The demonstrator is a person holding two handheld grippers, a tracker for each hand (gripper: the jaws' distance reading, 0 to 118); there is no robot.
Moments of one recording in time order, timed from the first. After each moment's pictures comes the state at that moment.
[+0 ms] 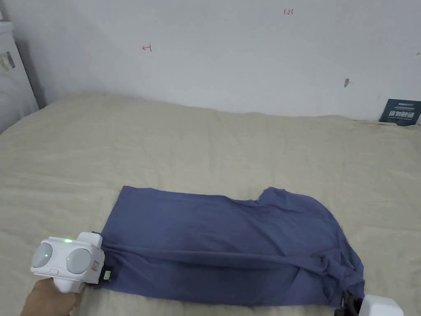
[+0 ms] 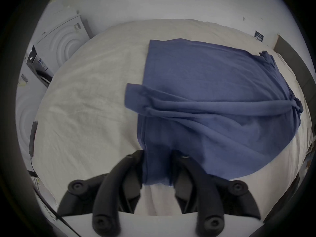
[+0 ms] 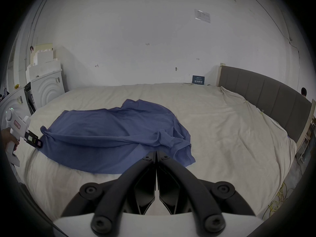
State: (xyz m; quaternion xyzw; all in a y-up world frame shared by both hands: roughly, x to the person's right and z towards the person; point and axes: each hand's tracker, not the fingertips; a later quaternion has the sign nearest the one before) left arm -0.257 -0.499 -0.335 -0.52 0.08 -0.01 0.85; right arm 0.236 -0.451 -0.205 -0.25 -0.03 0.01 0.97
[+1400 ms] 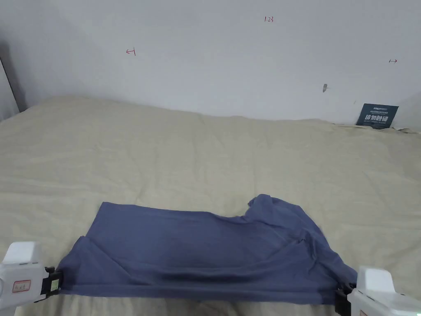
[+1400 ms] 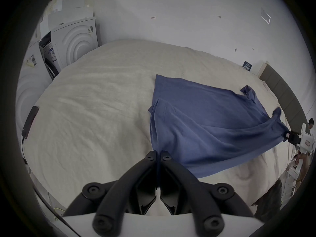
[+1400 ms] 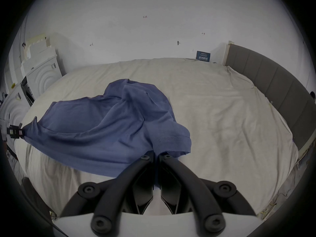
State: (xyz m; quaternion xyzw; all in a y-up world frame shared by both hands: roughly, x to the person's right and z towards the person) left arm -0.287 -0.431 -0.235 -0.43 0.06 0.09 0.90; right arm 0.298 -0.440 -0.241 -0.37 -0.01 0.01 0.93
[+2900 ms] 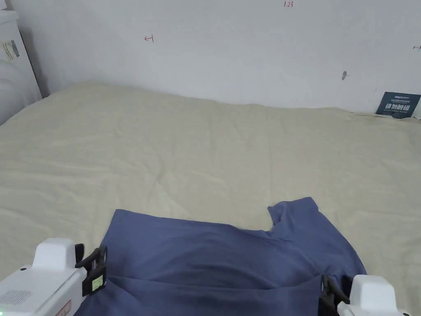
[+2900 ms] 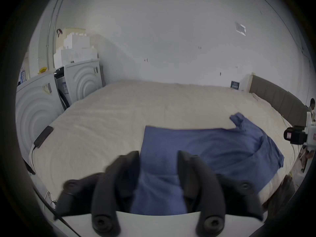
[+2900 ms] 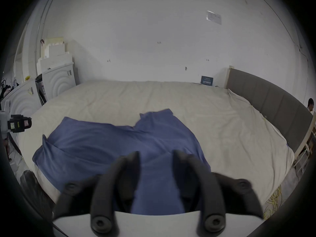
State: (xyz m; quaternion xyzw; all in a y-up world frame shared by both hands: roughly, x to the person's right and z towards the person) left arm -0.224 -0.413 -0.162 -0.25 0.07 0.03 0.97; right arm 0.217 -0.418 -0.165 -0.26 0.02 0.04 0.97
